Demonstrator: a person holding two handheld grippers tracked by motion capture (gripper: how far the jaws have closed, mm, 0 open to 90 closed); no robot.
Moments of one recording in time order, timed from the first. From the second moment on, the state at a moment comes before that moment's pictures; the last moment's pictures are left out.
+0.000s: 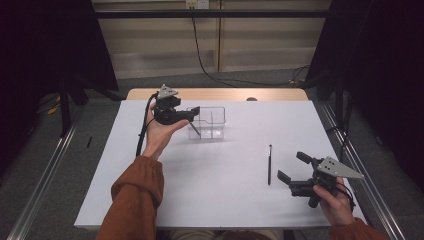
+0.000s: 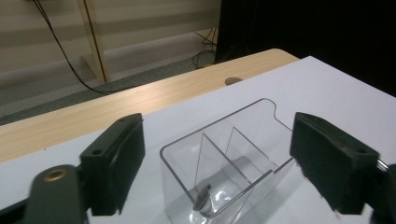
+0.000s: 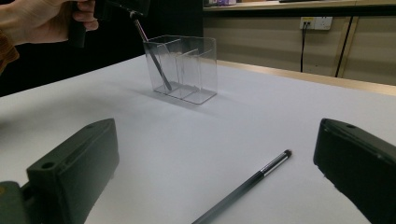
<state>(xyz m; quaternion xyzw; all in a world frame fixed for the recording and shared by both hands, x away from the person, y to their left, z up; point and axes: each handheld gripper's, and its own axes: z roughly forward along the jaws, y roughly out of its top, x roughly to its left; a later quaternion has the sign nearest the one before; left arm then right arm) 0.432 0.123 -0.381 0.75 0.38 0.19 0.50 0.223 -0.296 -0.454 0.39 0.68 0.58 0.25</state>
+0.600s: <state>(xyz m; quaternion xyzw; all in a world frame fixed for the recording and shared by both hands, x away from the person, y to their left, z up) 0.409 0.146 -0.375 0.74 0.37 0.20 0.54 0.223 -0.296 -0.454 0.39 0.67 0.58 0.25</state>
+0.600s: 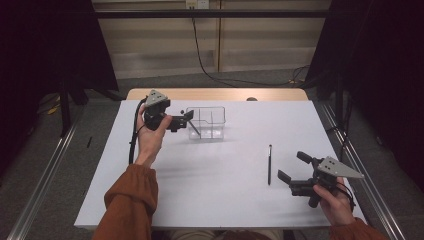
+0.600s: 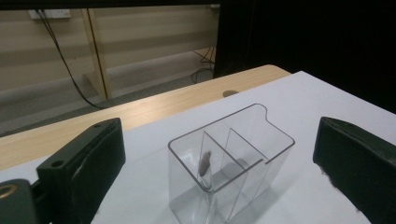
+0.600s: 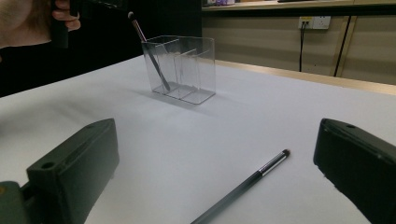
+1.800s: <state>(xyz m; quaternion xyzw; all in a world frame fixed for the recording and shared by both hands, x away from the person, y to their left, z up) 0.335 0.195 -0.394 0.72 0.35 0.24 0.55 0.223 -0.296 -0.454 0.39 0.68 0.57 0.25</state>
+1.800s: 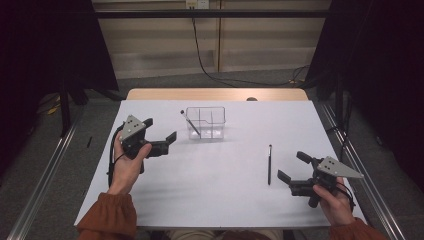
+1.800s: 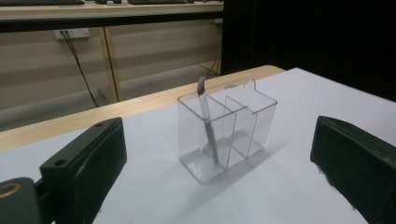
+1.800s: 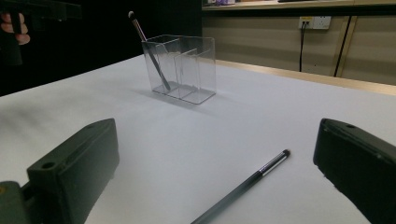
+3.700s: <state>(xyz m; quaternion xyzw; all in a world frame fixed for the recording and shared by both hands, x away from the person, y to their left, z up) 0.244 0.244 -0.429 0.70 0.37 0.25 0.56 0.222 -0.298 -0.452 0.39 0.68 0.57 0.25</state>
